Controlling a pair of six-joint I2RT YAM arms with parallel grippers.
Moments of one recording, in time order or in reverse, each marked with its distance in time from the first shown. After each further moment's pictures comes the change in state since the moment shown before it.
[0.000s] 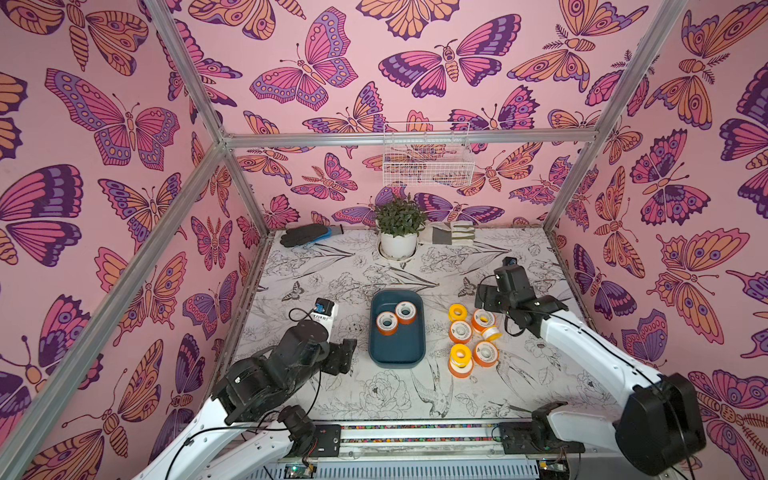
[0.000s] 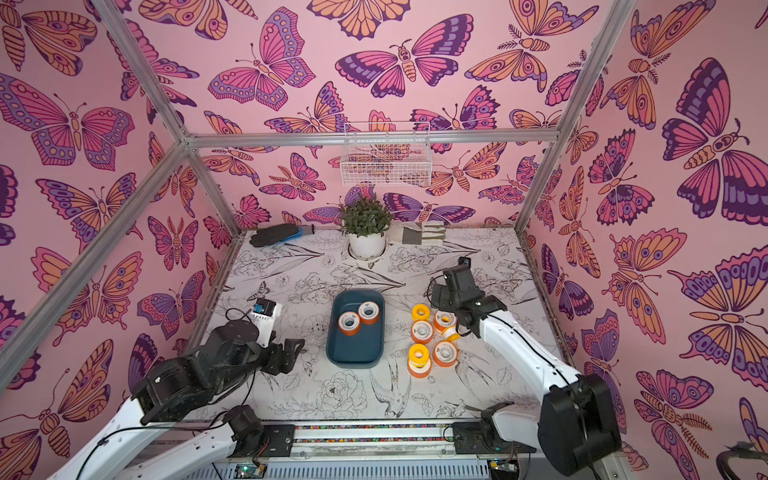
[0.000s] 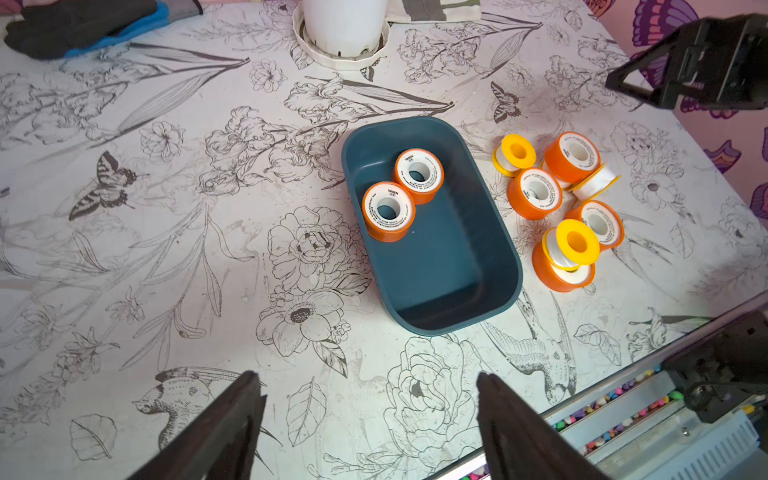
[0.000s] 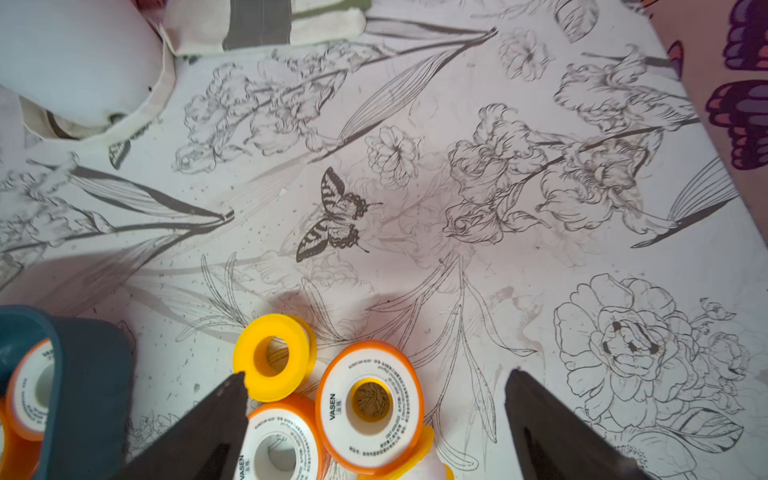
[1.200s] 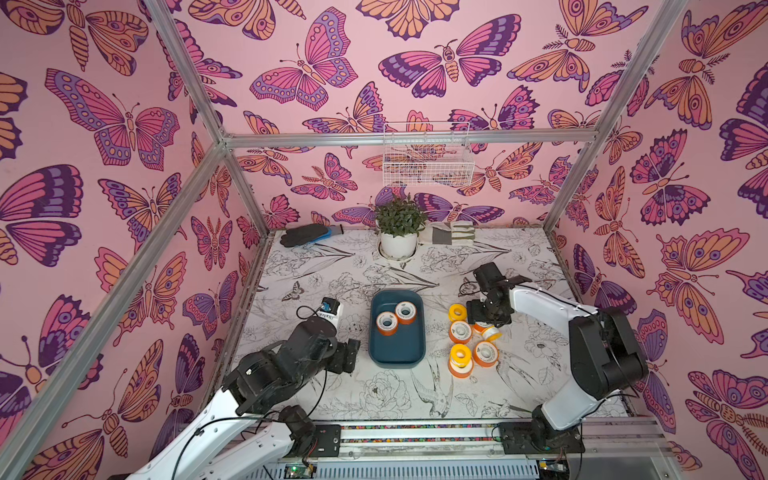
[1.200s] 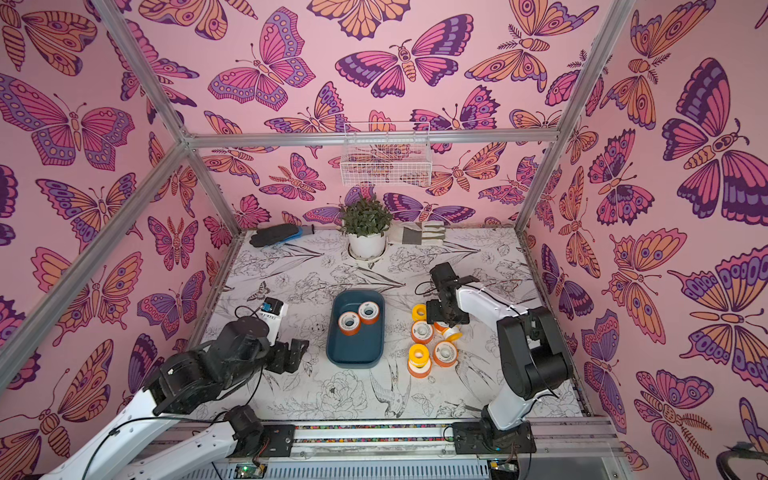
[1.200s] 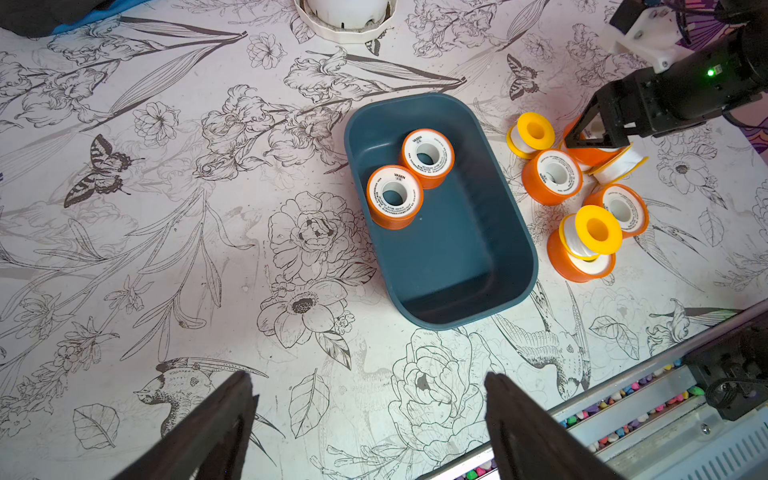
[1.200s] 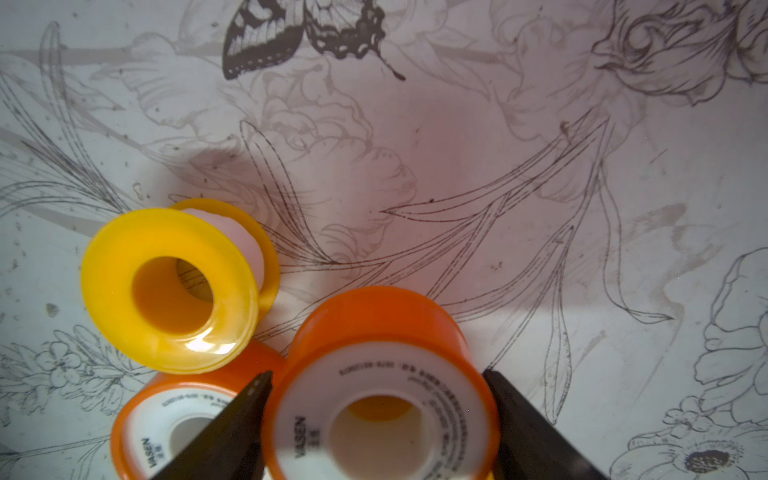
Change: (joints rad) left arm 0.000 0.049 -0.007 -0.002 0.002 0.000; right arm -0.027 0.349 0.117 -0.192 -0.173 -0.065
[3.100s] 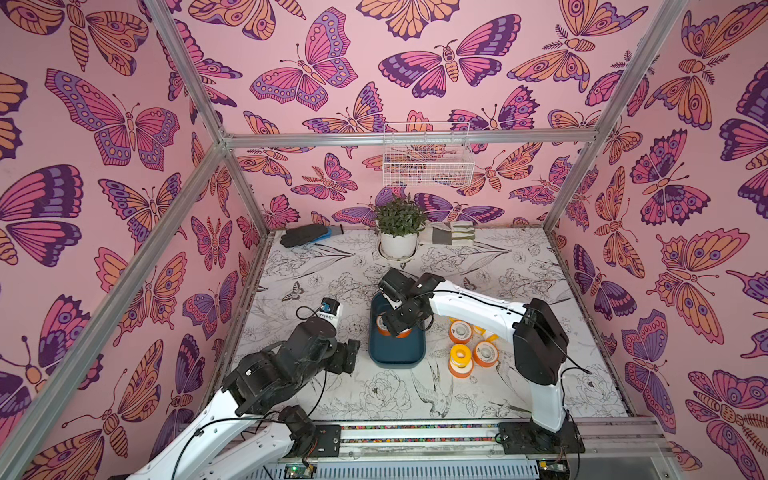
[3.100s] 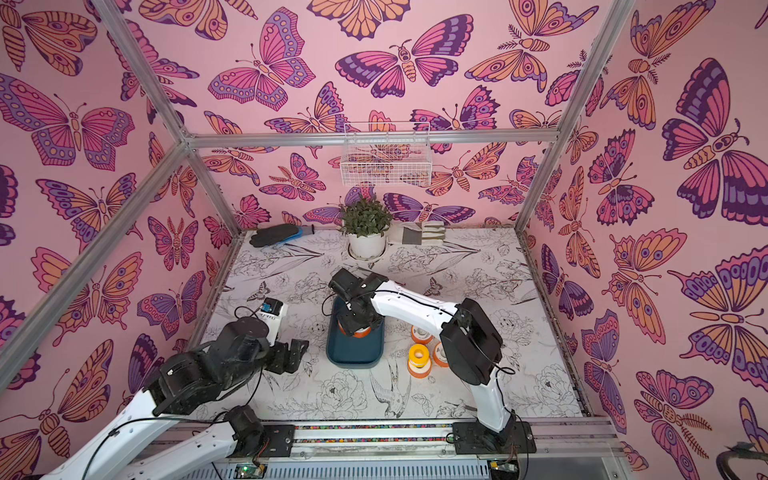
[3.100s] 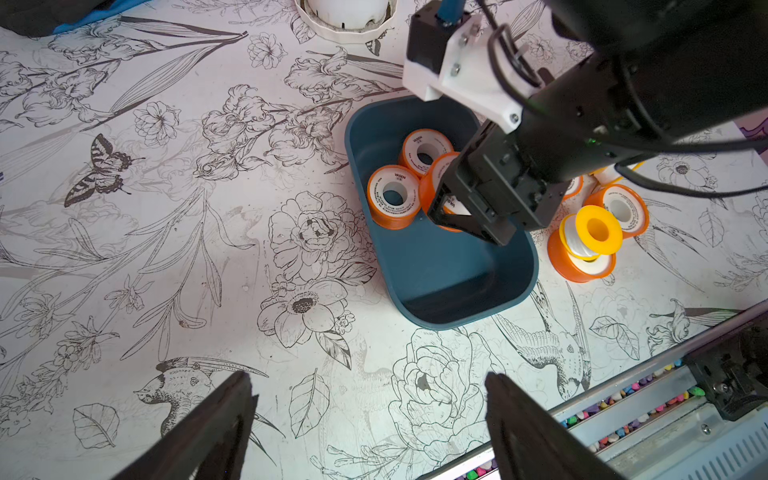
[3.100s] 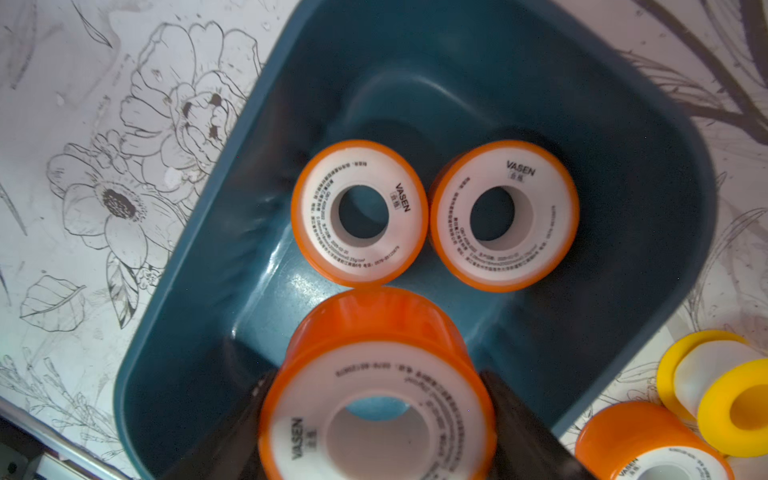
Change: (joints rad) left arm 0.000 -0.004 -0.002 0.000 -0.001 -0.001; right arm 0.599 0.344 0.627 -0.221 -0.043 0.015
